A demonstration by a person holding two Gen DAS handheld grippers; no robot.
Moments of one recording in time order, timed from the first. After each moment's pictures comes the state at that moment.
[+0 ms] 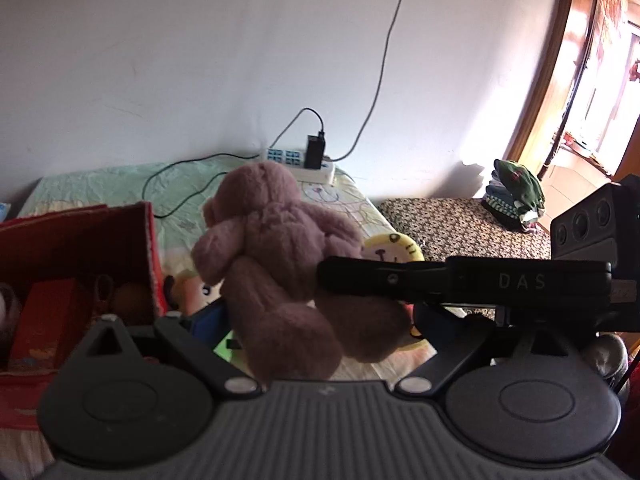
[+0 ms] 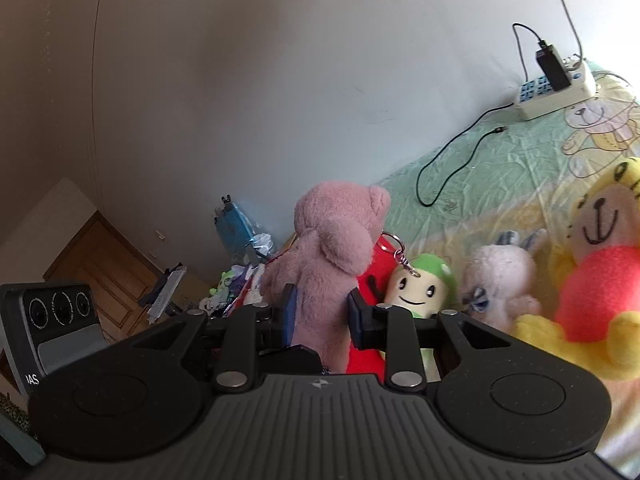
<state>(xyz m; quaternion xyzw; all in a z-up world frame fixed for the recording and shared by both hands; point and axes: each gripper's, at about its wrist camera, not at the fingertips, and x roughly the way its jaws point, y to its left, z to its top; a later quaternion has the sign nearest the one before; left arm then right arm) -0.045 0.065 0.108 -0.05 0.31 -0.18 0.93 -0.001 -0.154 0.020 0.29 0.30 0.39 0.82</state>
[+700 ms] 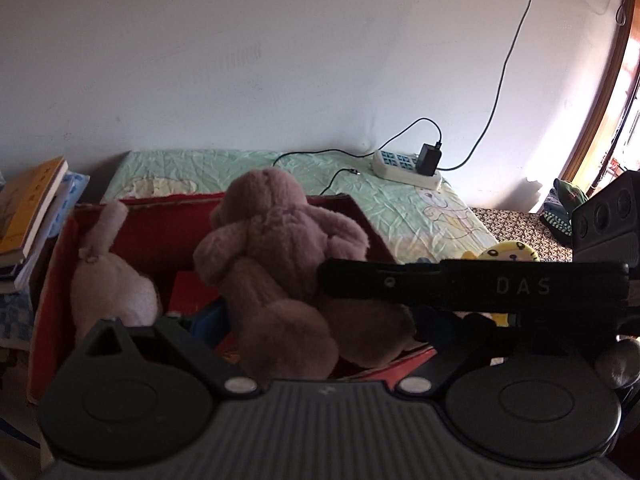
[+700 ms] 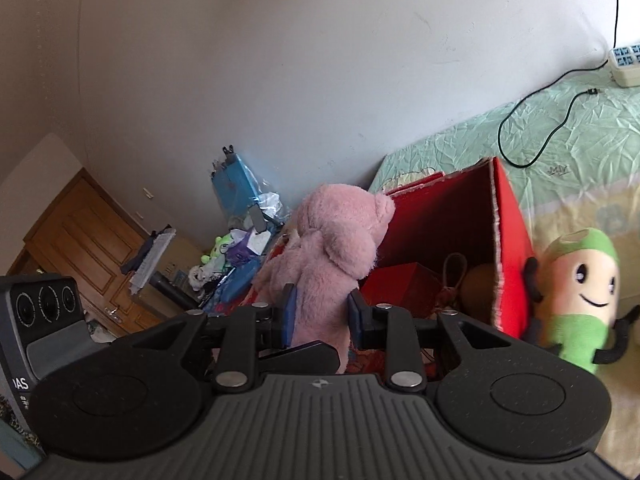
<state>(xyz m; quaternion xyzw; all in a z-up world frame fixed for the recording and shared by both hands) -0.010 0.253 0.083 -0.07 0.33 -0.13 0.93 0.034 0.039 0.016 0.25 0.34 0.39 0.82</state>
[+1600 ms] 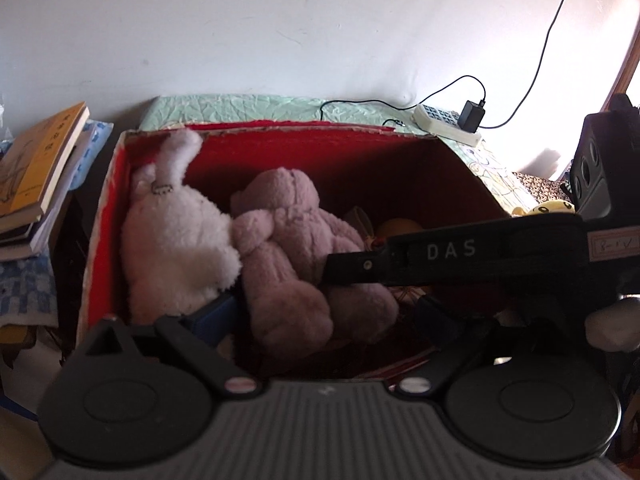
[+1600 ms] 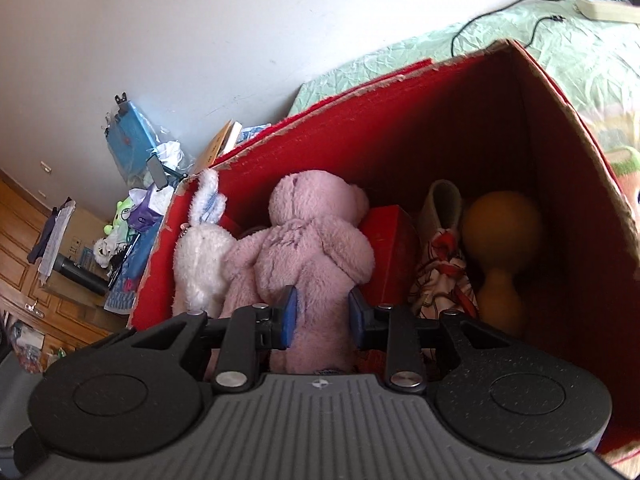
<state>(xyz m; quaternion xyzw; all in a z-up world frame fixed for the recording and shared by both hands) 0.005 0.321 0.044 -0.07 0.39 -0.12 0.91 0.055 0.118 -0.019 0.19 0.45 0.27 0.83</state>
